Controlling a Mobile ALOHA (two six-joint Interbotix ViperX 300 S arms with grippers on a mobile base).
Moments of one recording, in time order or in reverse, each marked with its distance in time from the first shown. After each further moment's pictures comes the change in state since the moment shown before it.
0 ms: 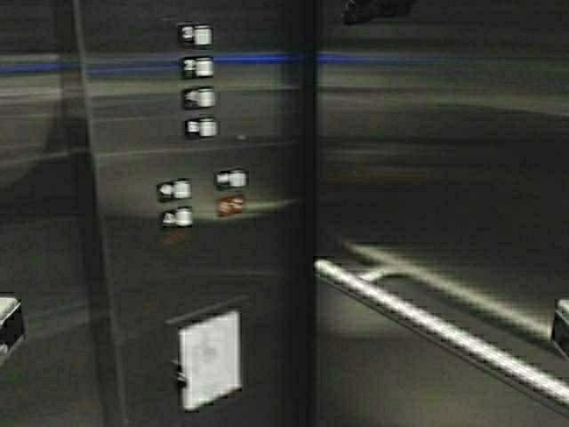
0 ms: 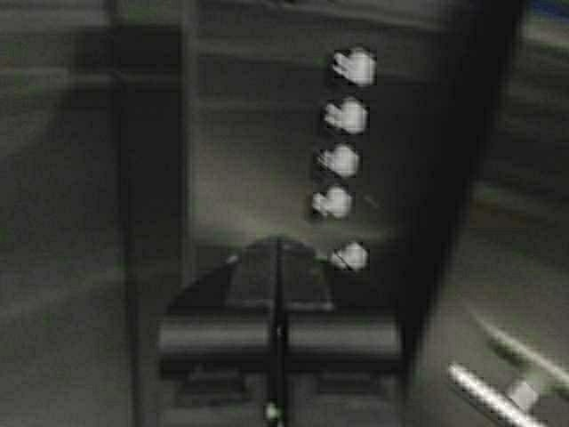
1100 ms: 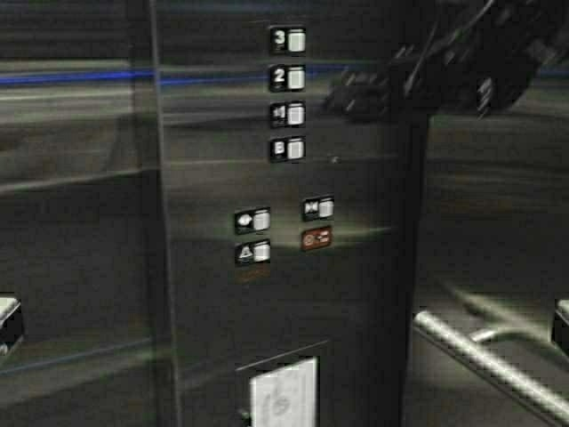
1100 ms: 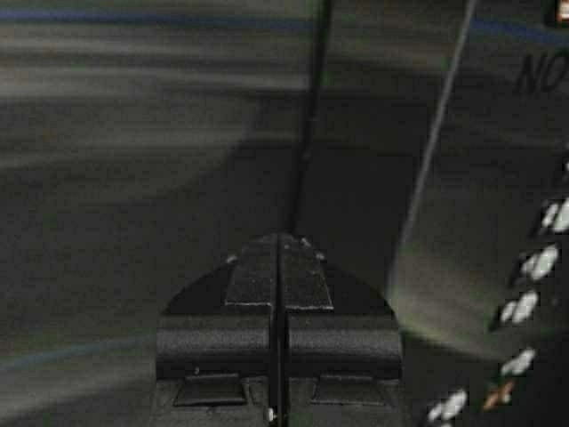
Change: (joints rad) left arm -0.002 0.011 -0.002 -0.002 -0.003 -0.005; right arm -0.091 0.609 0.046 0.074 -0.922 -0.121
